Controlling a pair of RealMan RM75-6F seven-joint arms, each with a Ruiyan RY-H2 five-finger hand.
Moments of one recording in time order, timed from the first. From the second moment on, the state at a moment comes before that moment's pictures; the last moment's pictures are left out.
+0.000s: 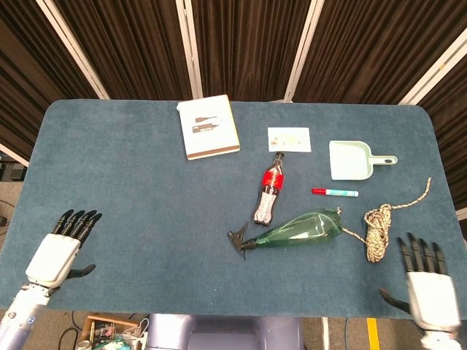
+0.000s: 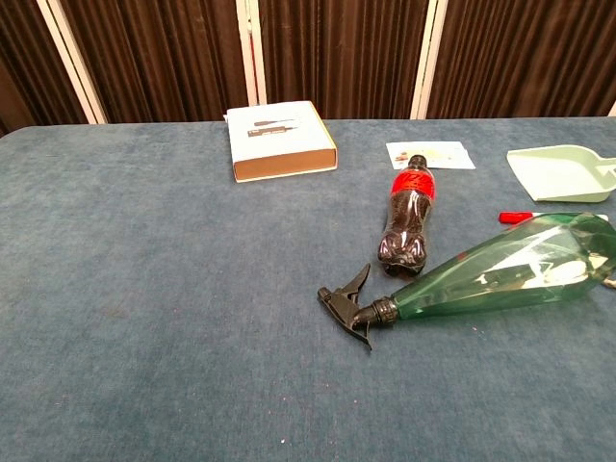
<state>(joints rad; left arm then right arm) -0.19 -1.15 0.03 -1.74 1.59 1.33 0.25 -0.09 -1.17 0.01 -1.82 -1.59 1.55 -0.54</state>
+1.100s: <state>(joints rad) -0.20 -1.21 -0.03 -1.63 1.52 1.37 0.27 0.20 -1.65 0.10 -1.86 -1.58 1.16 -1.42</state>
